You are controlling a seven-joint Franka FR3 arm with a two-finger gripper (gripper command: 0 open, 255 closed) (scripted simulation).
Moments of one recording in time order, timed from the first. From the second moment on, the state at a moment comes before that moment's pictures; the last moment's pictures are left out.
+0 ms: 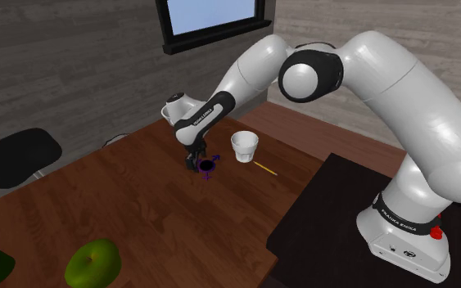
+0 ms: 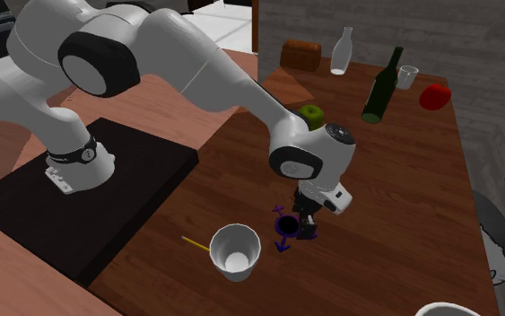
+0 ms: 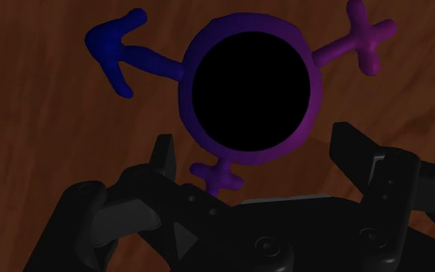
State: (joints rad) arm 0.13 1.00 0.12 -1.35 -0.21 2.21 -0.10
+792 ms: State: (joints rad) arm 0.13 1.00 0.12 -1.35 -0.21 2.21 -0.10
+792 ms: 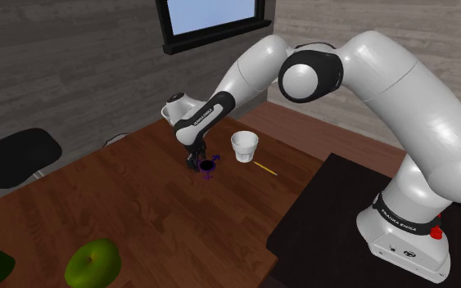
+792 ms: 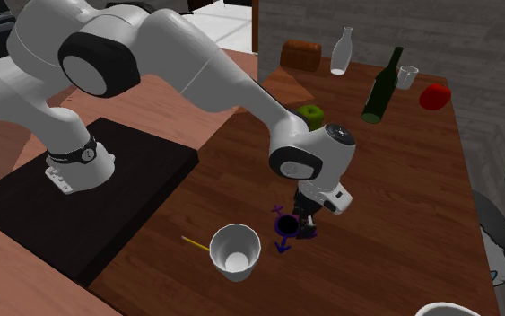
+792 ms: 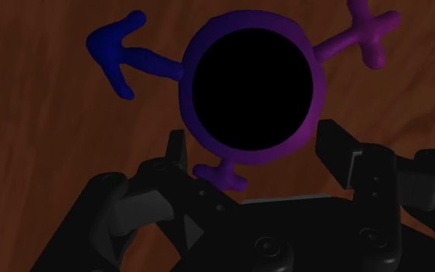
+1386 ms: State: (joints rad) arm 0.13 0.91 0.13 -1.39 -0.20 2.16 -0.11
